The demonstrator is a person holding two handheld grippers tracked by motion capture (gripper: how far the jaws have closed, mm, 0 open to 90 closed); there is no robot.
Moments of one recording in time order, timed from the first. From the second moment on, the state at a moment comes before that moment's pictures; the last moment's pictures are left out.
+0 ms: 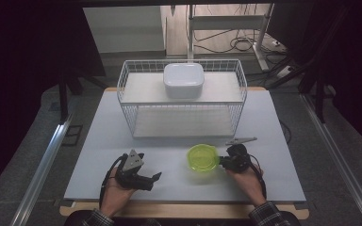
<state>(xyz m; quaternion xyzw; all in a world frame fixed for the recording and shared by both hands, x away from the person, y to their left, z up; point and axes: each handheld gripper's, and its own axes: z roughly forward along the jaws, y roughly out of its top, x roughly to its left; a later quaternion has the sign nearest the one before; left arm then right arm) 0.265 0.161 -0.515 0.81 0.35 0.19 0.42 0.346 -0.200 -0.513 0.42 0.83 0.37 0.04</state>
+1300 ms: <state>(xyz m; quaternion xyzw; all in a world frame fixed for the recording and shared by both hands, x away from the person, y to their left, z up) 0.260 0.173 -0.513 0.81 0.37 0.17 0.42 0.341 -0.169 -0.497 0.36 0.85 0.38 0.11</state>
